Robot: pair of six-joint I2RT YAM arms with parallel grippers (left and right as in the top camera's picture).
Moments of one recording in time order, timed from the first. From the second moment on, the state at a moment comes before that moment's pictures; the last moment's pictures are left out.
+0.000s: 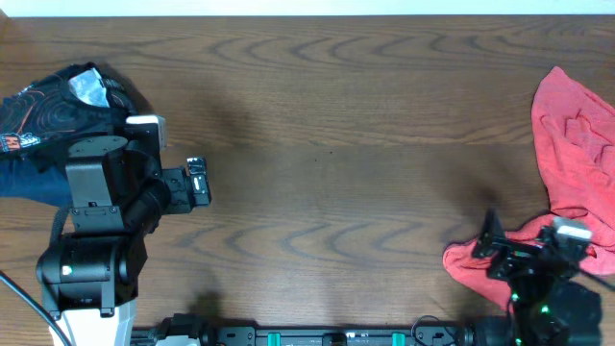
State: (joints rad) left arm 0.02 0.93 1.19 -1.02 0.09 -0.07; right arm 0.01 0.12 0.55 -0.72 0.14 0.18
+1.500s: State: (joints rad) left arm 0.02 0.93 1.19 -1.03 0.08 -0.07; right arm 0.01 0.02 0.01 -0.07 0.04 0.09
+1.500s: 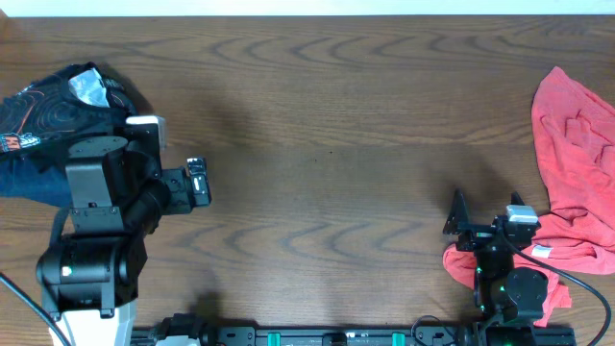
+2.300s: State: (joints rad) left arm 0.00 0.20 0.38 -0.60 0.07 -0.07; right arm 0.01 0.02 0.01 -0.07 0.04 0.09
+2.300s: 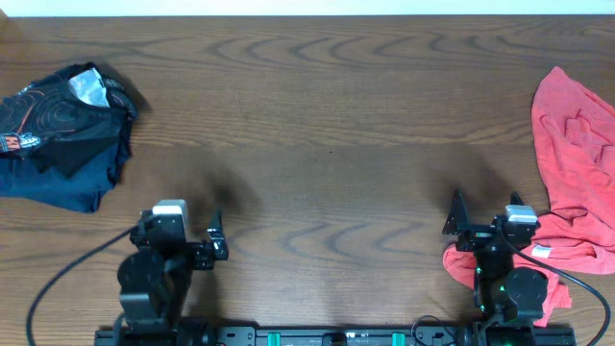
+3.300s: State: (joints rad) left arm 0.00 0.01 0.01 -0.01 0.07 -0.01; right arm 0.01 0.02 0.01 -0.07 0.04 0.09
